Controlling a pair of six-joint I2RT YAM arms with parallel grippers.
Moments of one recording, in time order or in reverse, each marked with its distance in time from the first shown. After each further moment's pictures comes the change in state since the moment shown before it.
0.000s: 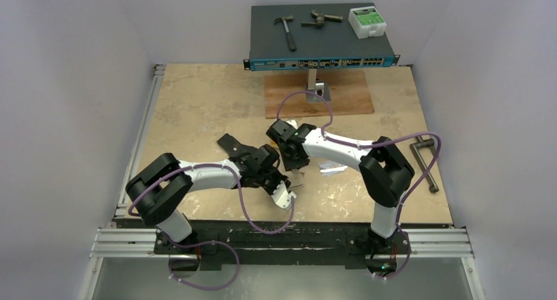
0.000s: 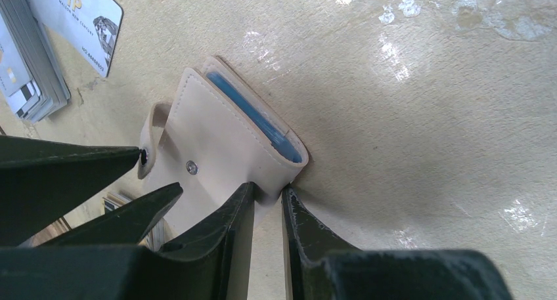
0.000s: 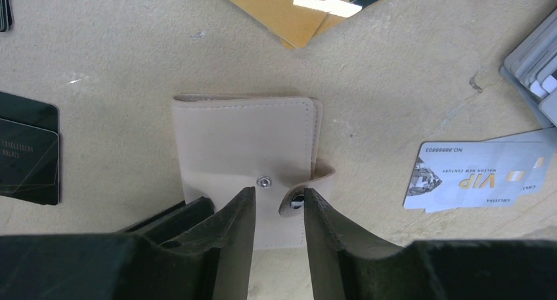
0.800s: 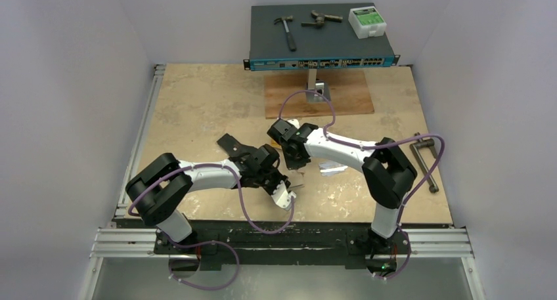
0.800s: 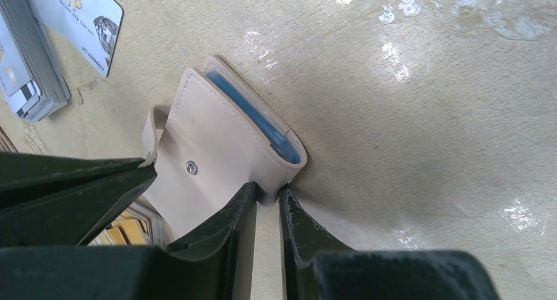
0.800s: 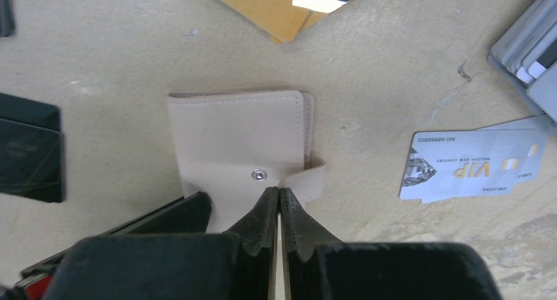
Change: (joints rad) left arm 0.002 0.000 0.000 0.000 0.001 -0.001; right arm 0.003 -0.002 0.006 -0.024 0.029 0.031
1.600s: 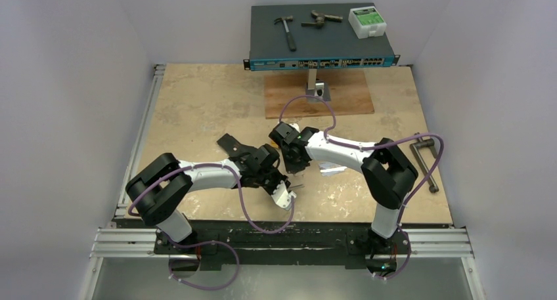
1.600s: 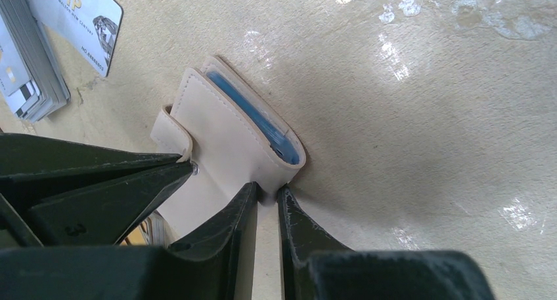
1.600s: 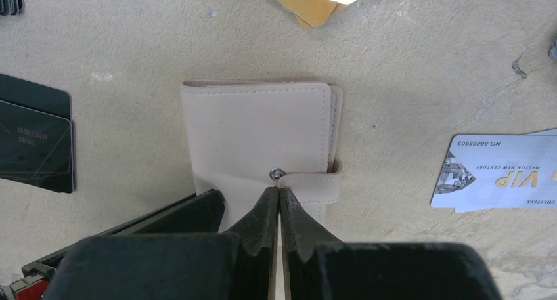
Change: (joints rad) left arm 0.000 0.000 0.004 -0.008 0.000 0.000; right arm -0.003 -0.019 -0.066 0.081 -0.087 0.009
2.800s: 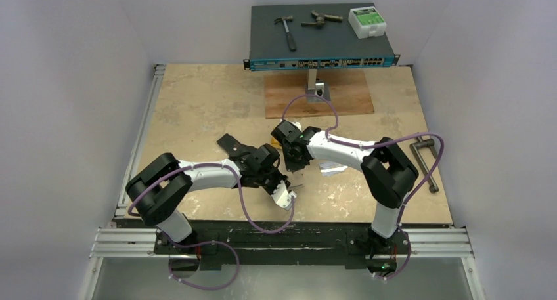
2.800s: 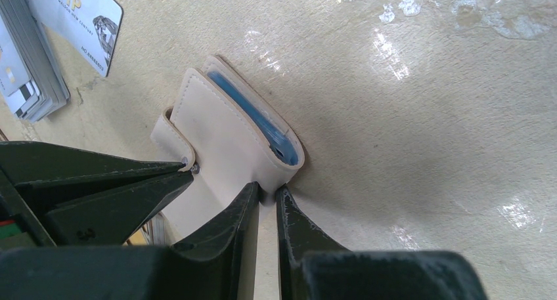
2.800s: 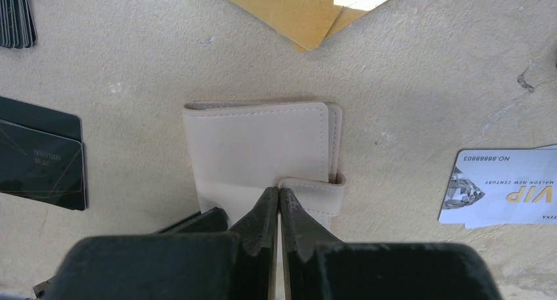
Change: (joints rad) left arm 0.000 0.000 0.006 -0.010 -0.001 0.000; right arm -0.021 0.006 -0.020 0.062 -0.019 0.022
